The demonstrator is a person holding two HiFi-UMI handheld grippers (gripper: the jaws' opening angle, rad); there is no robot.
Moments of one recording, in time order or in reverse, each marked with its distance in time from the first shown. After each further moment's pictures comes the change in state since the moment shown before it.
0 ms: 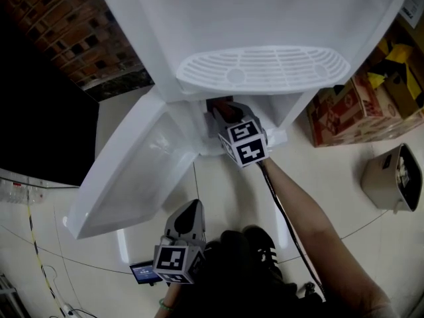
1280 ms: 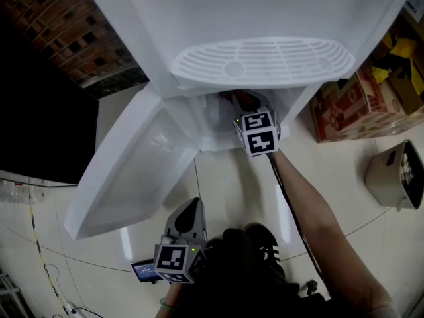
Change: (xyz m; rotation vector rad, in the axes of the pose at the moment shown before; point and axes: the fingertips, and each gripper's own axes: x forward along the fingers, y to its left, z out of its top) left arm 0.001 0.002 -0.004 0.002 0.014 0.011; right arm -0.012 -0.060 -0.009 0.026 -0.011 -0.185
